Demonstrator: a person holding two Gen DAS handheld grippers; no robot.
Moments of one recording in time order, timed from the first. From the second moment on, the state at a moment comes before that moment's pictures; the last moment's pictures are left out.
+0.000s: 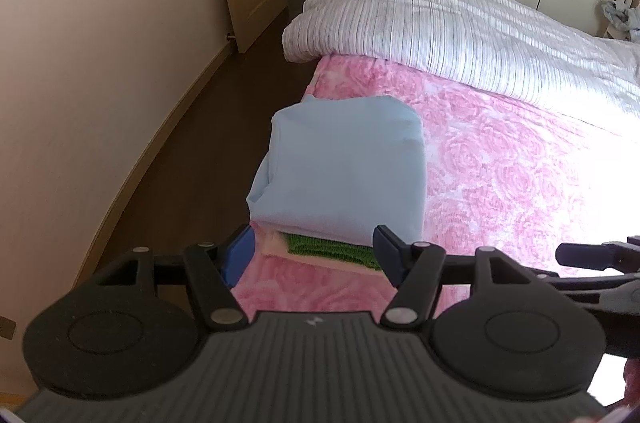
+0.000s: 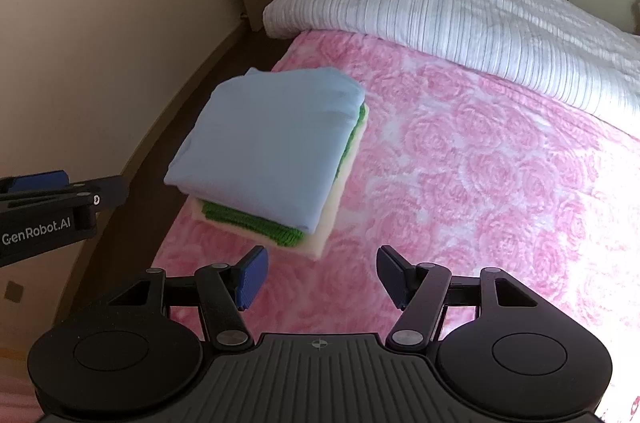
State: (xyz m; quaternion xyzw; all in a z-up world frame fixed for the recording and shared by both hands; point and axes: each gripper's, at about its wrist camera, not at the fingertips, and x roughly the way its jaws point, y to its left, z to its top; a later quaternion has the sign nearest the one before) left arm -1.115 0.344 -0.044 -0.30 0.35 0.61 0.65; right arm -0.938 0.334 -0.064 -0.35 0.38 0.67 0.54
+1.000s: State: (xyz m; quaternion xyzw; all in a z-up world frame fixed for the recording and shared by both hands) left arm -0.983 0.307 -0.048 -0.36 0.32 0.66 0.58; right arm -0.824 0.336 -0.065 -0.39 0.33 0.72 0.47
